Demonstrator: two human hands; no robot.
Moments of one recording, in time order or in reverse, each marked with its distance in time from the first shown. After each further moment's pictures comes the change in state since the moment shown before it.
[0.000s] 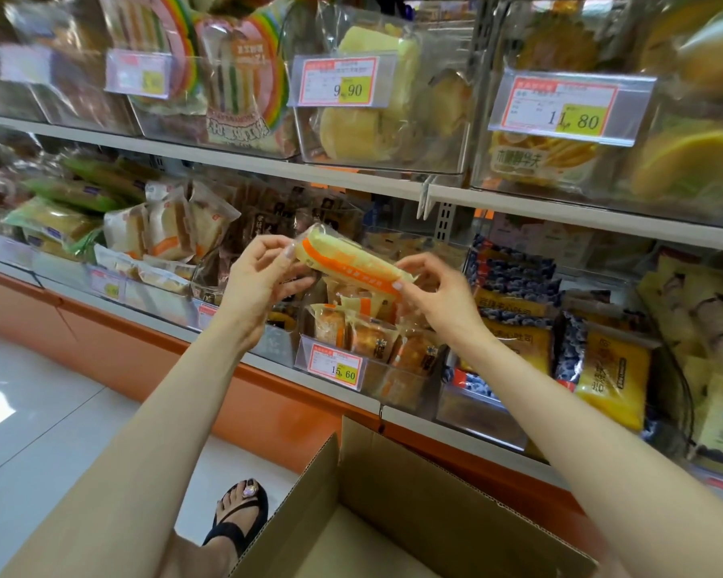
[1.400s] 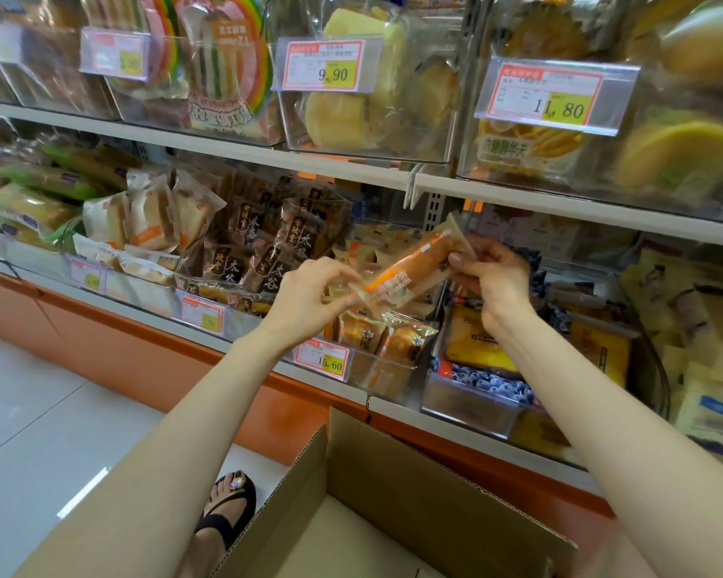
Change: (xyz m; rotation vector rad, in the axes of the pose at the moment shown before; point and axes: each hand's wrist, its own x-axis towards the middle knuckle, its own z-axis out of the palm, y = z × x) left_hand -0.001 -0.035 0.037 1.037 -0.285 0.354; right_hand 0.012 0.009 -0.050 0.420 0.381 0.269
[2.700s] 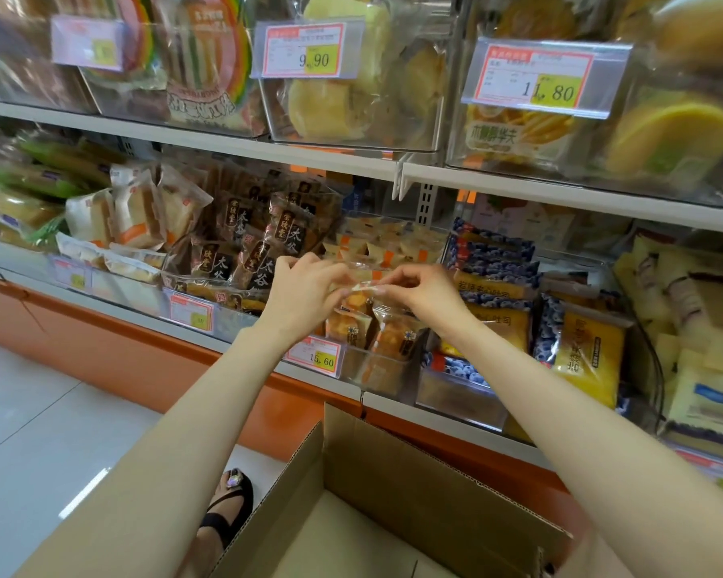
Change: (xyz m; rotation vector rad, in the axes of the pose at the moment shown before) left_hand 0.009 -0.003 0.016 0.359 0.093 0.105; right_hand -0.016 0.029 0.030 -0.617 -0.396 -0.152
